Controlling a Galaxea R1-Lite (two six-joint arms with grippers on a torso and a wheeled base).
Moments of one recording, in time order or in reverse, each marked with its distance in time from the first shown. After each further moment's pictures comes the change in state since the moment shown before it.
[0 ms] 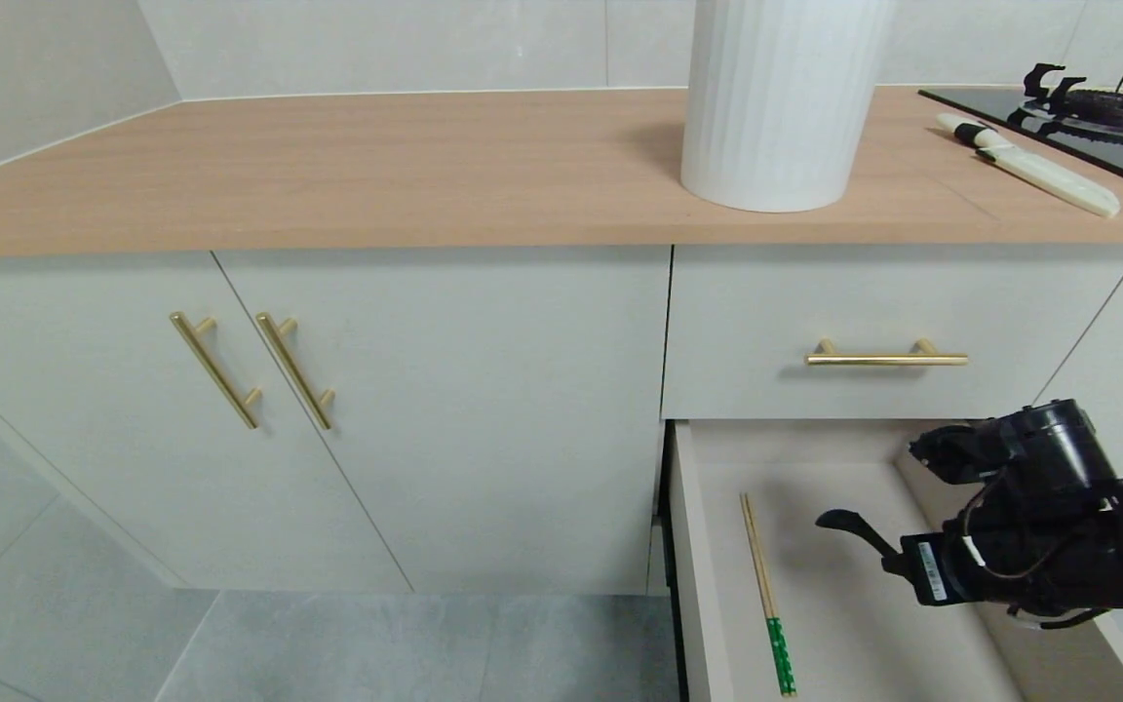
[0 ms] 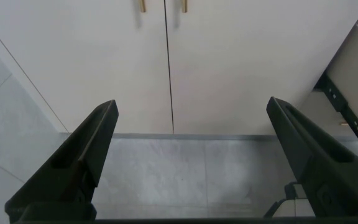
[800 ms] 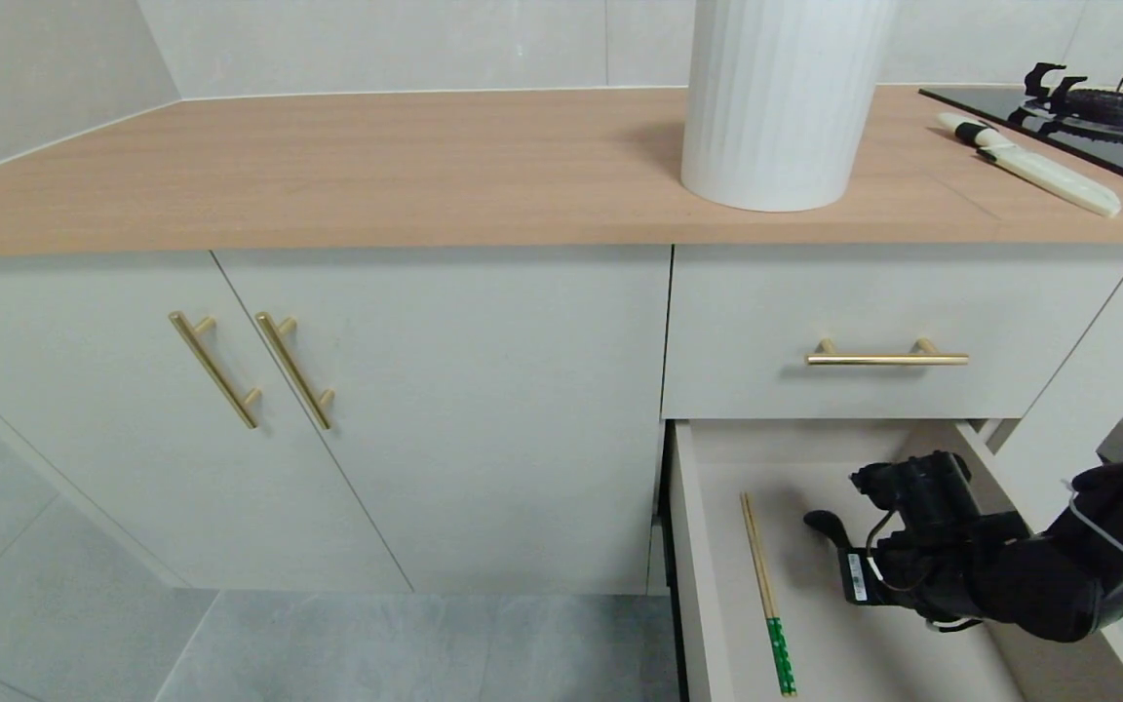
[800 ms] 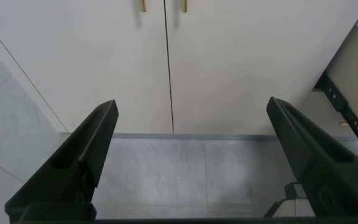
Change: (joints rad) left arm 0.000 0.000 0.000 0.000 0.000 0.000; right arm 0.019 0.371 0.000 -0.356 -0.154 0.112
